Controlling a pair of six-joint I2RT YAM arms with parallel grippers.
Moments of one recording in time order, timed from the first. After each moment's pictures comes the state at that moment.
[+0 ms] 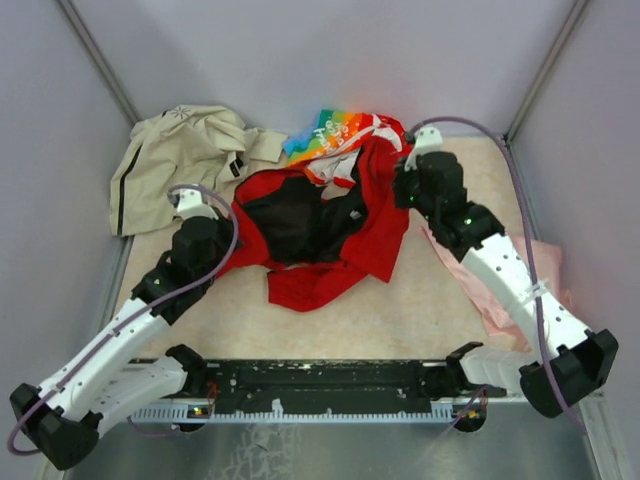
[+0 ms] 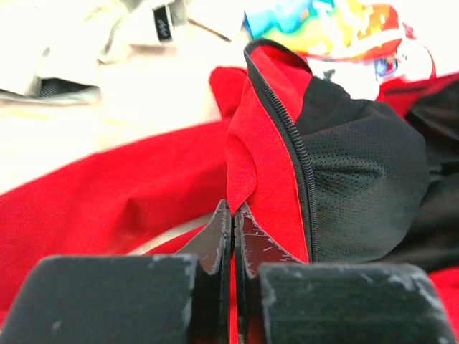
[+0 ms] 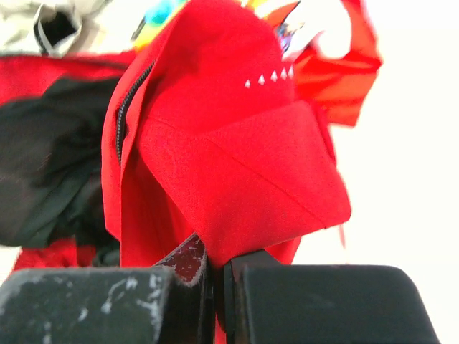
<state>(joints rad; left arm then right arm) -0.63 0.84 0.76 -0.26 -0.54 -0.54 0.52 1.15 1.12 -0.39 0.17 0.18</state>
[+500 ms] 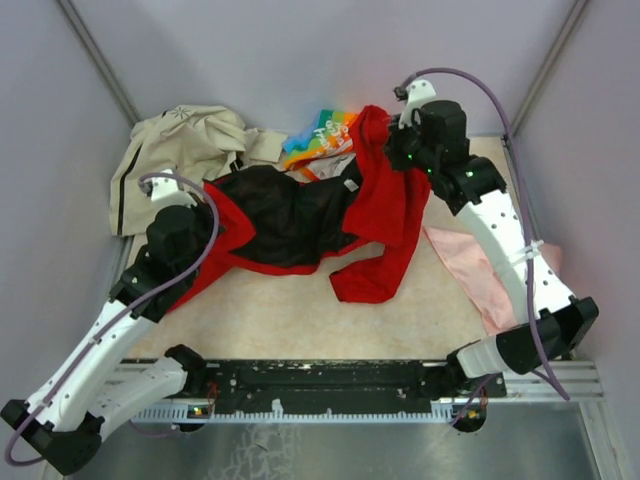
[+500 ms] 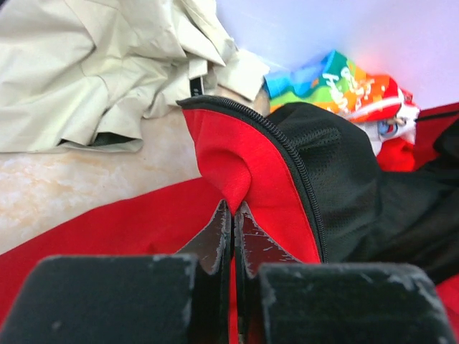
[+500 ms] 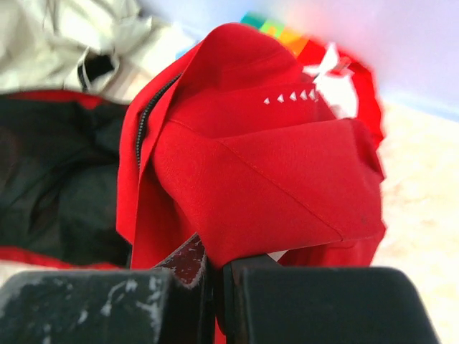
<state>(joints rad) -0.57 0.81 0.96 -0.35 -0.68 -0.47 0.42 1.41 1.67 -0.58 0.04 0.06</state>
